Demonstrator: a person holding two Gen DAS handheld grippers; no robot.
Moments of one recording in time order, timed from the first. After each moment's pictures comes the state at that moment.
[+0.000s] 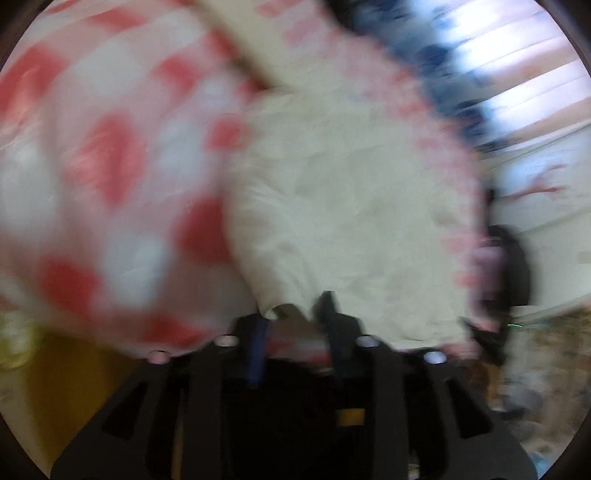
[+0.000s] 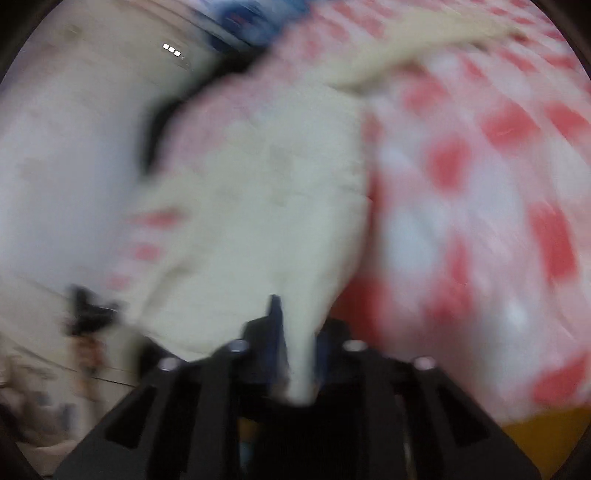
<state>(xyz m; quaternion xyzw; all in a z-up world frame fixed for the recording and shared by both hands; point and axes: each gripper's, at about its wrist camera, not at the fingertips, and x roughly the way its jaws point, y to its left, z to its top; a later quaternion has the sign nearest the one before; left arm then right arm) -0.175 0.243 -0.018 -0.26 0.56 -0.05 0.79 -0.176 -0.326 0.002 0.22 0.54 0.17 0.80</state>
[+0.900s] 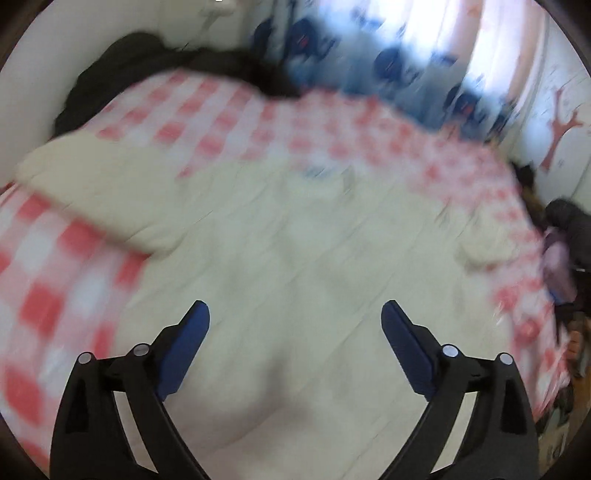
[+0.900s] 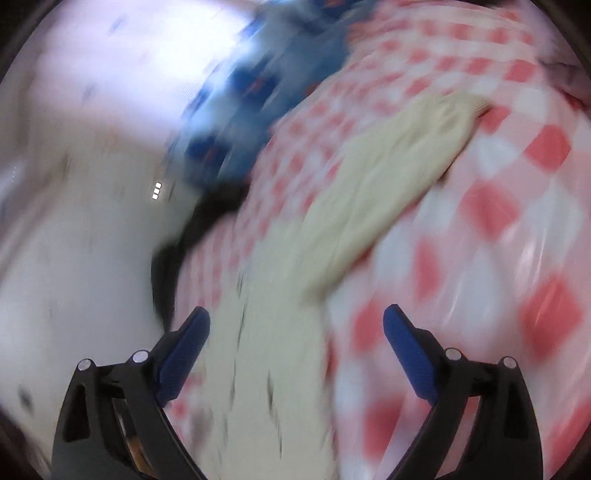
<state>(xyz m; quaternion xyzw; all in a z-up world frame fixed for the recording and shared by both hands) 0.011 0.031 0.040 -0.09 0.39 -0.05 0.92 -0.008 -0.477 0.051 0.43 0.34 0.13 0.83</state>
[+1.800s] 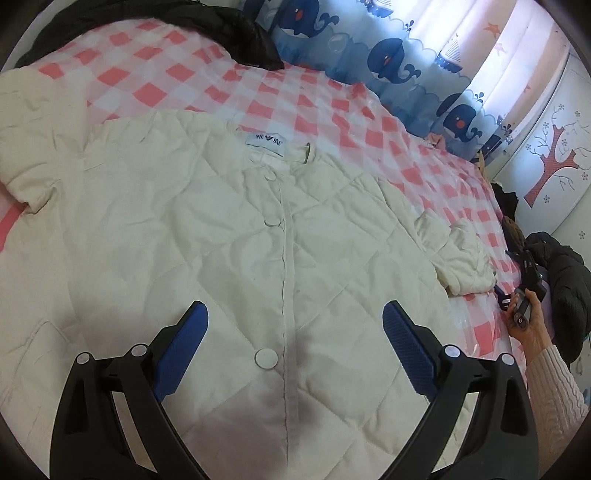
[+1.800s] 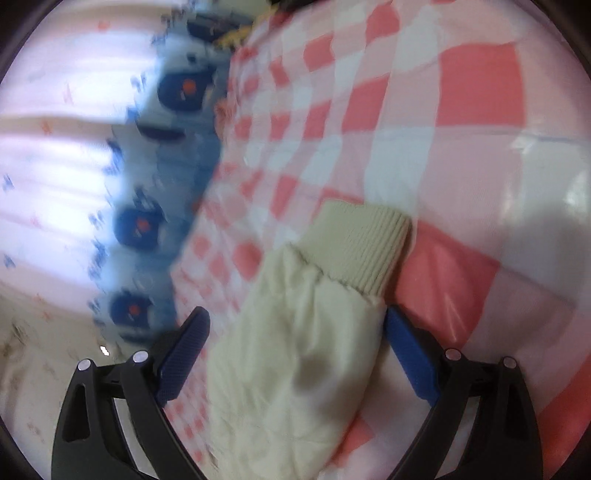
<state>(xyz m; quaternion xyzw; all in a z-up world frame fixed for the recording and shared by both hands) 0.066 -0.021 -0.053 -0.18 0.42 -0.09 0.89 0.141 -0.646 -0.041 0.56 0.25 -0.06 0.79</state>
